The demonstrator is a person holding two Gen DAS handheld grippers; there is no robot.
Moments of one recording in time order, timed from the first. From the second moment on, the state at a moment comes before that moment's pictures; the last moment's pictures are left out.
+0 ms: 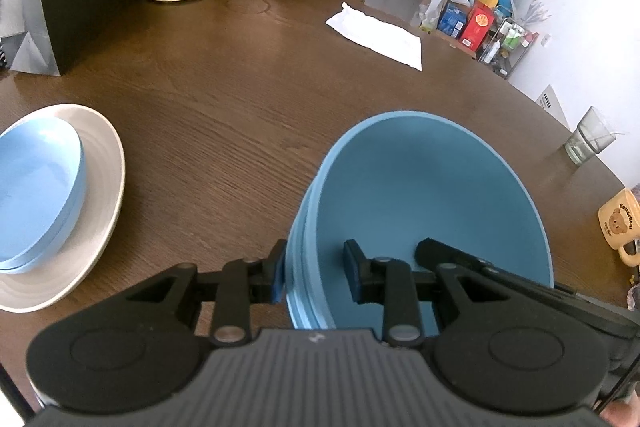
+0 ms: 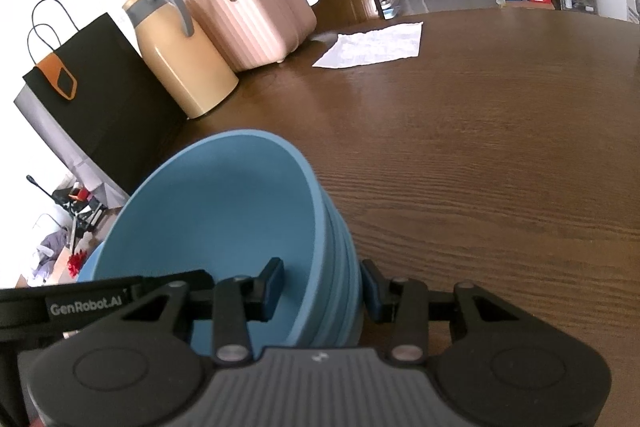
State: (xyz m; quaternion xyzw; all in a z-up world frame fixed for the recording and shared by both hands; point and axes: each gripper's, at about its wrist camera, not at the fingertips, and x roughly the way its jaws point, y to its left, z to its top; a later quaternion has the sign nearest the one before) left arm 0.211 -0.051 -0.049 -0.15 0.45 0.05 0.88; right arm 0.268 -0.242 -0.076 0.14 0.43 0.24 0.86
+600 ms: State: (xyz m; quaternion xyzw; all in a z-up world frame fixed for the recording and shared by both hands) left arm 0.182 -0.021 -0.015 -0.18 0.43 0.05 0.88; right arm 0.242 -0.213 -0.034 0.13 0.41 0.24 0.87
